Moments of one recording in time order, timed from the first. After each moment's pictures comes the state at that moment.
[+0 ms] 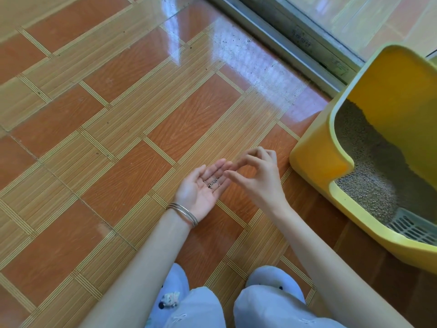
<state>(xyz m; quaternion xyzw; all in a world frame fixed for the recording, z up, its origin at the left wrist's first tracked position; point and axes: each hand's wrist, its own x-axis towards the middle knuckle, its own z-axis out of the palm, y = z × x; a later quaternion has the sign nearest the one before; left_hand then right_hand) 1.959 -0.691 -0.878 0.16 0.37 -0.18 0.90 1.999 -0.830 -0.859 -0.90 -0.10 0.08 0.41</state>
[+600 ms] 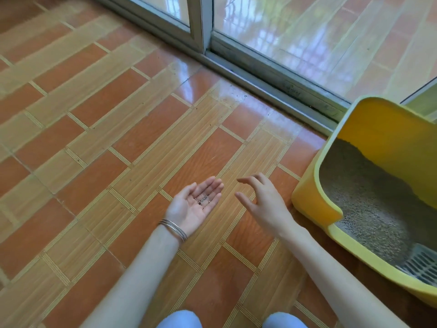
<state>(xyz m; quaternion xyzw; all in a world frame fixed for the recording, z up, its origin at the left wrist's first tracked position) 2.007 -0.649 -0.828 0.20 0.37 -0.15 0.89 2.043 -0.830 -0.829 -0.93 -0.16 0.14 0.30</state>
